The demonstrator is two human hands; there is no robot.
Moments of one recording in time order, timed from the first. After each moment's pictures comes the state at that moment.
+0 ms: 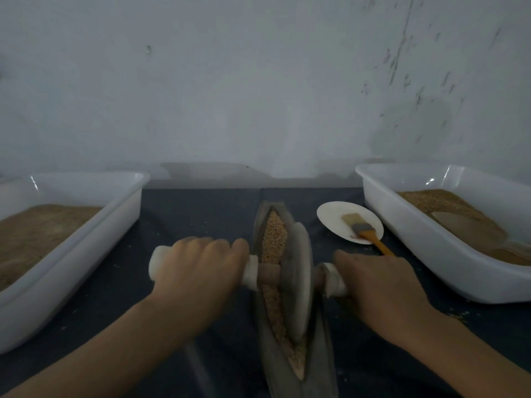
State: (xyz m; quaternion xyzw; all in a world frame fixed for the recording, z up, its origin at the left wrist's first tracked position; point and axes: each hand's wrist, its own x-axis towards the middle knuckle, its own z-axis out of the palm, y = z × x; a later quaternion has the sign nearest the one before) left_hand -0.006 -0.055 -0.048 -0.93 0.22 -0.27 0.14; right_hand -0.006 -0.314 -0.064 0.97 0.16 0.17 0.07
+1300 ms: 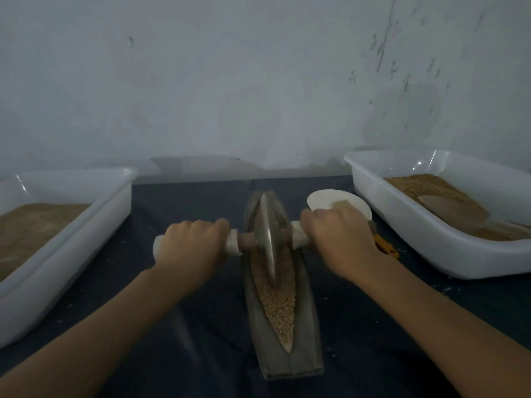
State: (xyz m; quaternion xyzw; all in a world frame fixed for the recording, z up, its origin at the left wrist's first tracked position) left_hand 0.043 -0.048 -0.067 -0.96 0.13 -0.24 0.09; right_hand 0.037 -0.296 -0.059 0.92 0.18 0.31 0.15
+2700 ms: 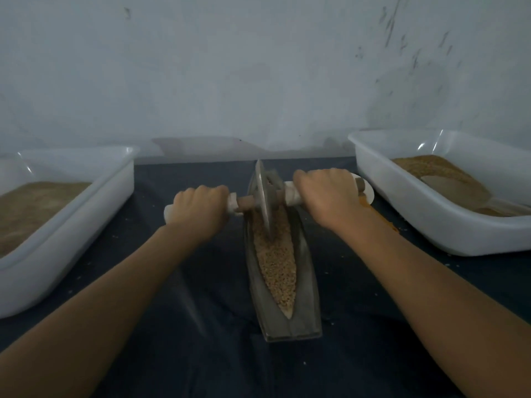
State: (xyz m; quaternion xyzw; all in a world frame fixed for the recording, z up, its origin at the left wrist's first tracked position) left_hand 0.080 -0.049 -0.072 -0.97 0.09 -0.23 0.03; right_hand 0.076 -0.281 -0.048 0.93 0.17 0.29 0.15
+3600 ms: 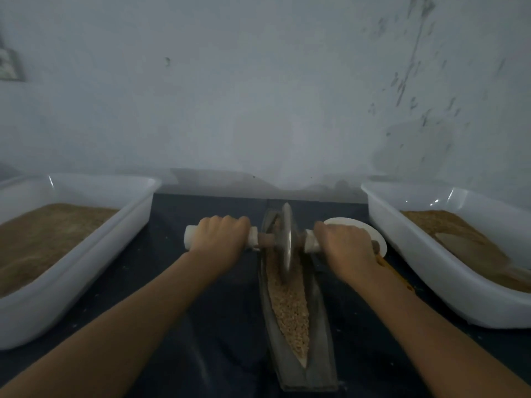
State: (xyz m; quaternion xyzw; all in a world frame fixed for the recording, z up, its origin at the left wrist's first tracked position) left_hand 0.088 -0.055 -0.054 -0.97 0.10 -0.23 0.07; right_hand 0.089 -0.290 -0.059 0.95 0.15 0.24 0.10
